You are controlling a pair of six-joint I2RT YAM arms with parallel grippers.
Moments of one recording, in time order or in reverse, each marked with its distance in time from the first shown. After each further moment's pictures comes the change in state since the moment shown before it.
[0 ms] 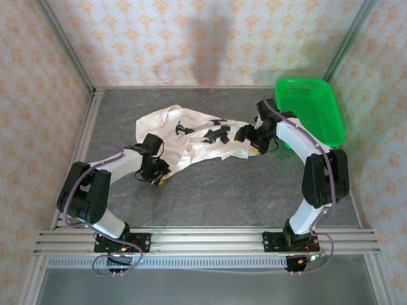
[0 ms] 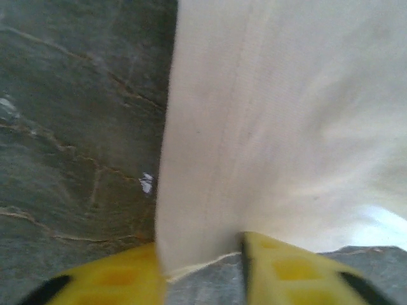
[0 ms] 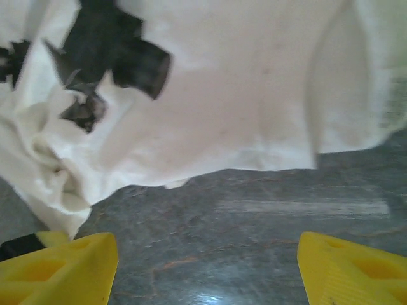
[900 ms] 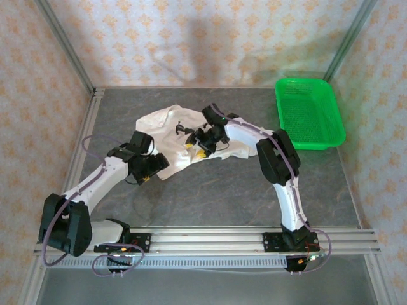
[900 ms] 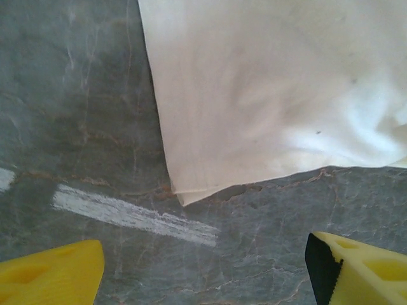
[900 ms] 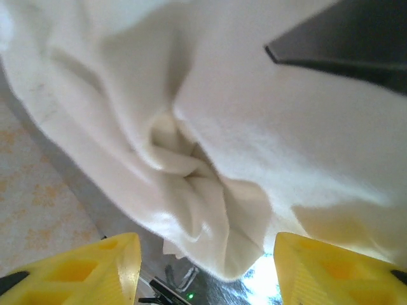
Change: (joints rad) left arm 0.018 -0.288 -0.001 -0.153 -0.070 0.262; right arm 0.344 0.463 0.359 0.229 -0.246 0.387
